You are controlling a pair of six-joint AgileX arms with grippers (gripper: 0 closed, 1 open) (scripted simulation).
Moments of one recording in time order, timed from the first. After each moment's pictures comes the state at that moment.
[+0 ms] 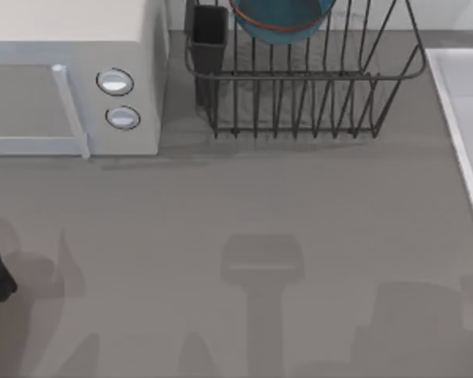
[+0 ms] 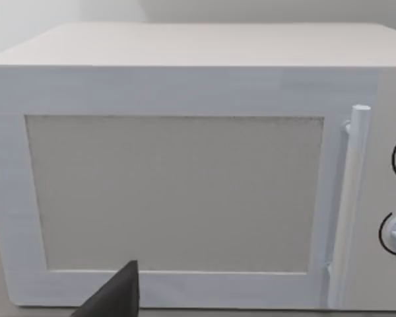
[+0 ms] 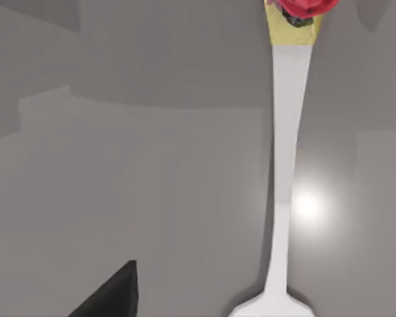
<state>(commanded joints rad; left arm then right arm) 0.00 0.00 0.00 0.00 0.00 0.00 -0.28 1.45 0.93 -1.05 0.00 -1.69</state>
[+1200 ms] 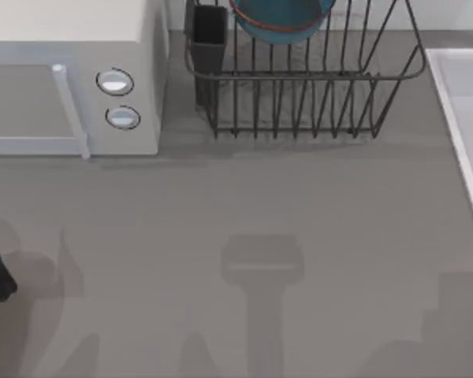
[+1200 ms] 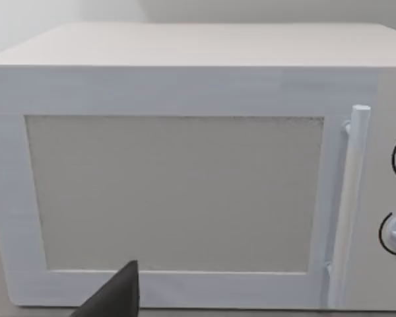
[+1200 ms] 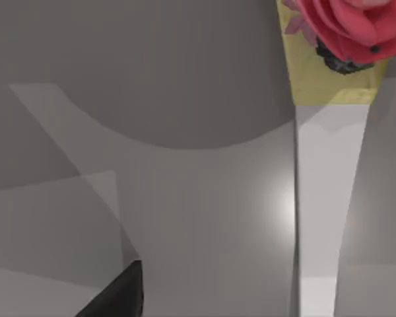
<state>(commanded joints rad) 0.00 0.00 0.00 0.00 0.00 0.00 -0.28 1.66 0.68 -0.59 0.00 -1.68</state>
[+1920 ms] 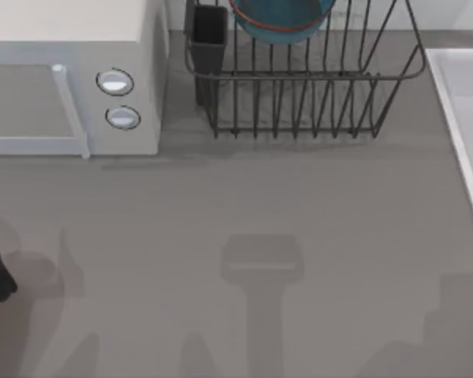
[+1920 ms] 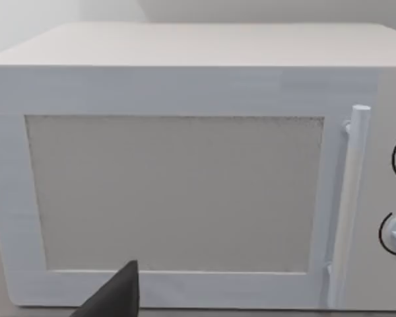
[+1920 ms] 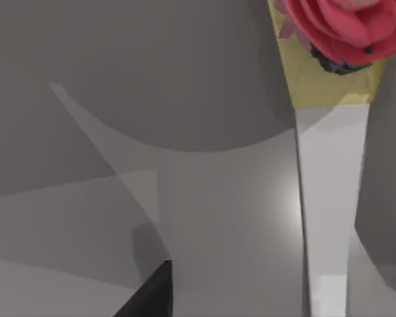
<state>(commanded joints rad) 0.00 0.00 0.00 0.00 0.00 0.00 -0.28 1.66 0.68 -0.59 0.00 -1.68</state>
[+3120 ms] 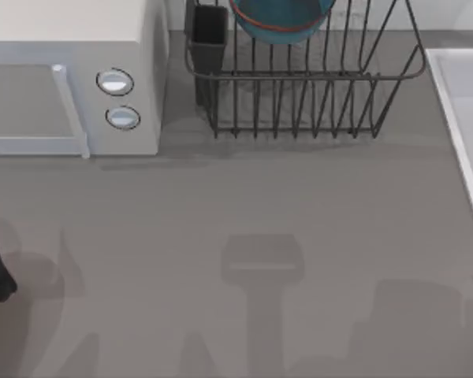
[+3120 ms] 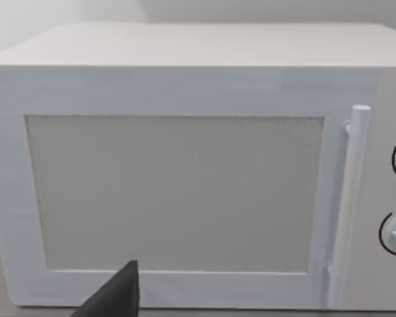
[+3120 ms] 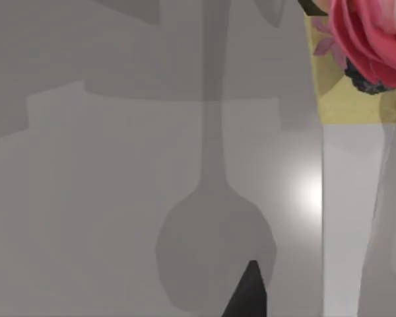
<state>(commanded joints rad) 0.00 0.00 0.00 0.00 0.00 0.00 -0.28 1.46 0.95 -1.08 0.01 -1.65</state>
